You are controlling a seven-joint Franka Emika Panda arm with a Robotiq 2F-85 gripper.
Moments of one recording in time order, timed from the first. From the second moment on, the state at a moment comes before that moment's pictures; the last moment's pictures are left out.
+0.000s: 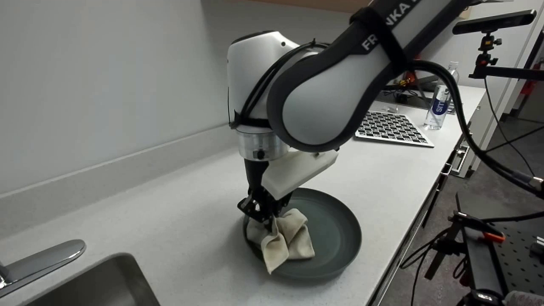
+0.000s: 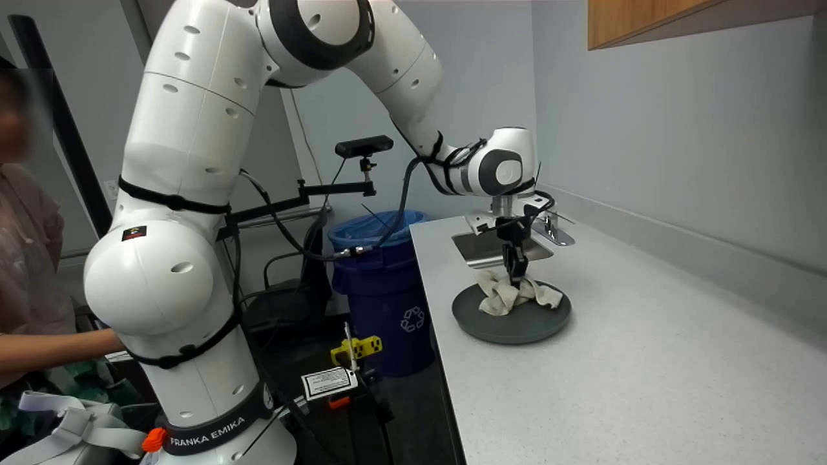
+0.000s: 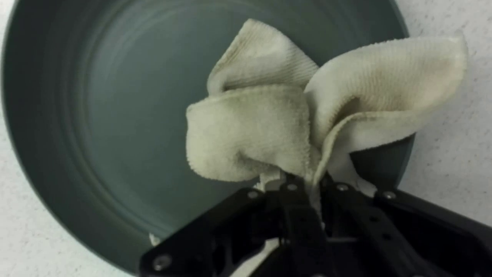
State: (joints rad) arm 0.29 0.52 0.03 -1.91 -0.04 2.37 0.65
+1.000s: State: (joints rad) arm 0.31 0.48 -0.08 -1.97 -0.21 2.36 0.77
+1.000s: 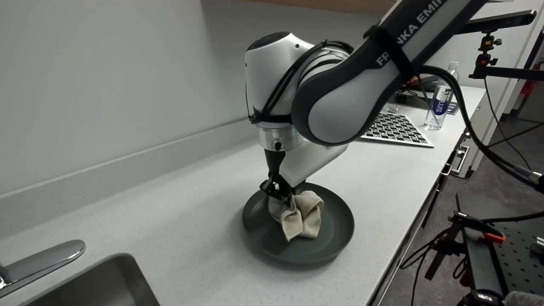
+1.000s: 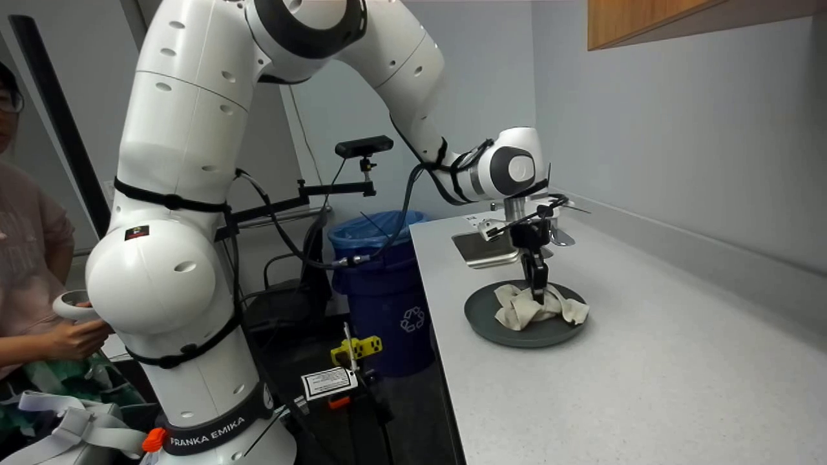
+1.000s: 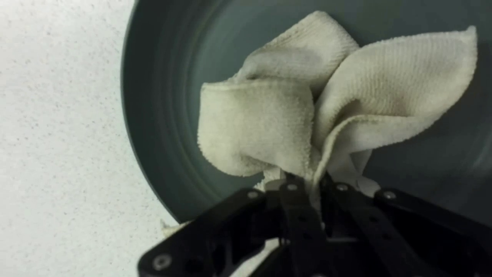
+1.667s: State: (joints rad) arm 0.31 0.43 0.00 -2.01 -0.18 2.36 0.77
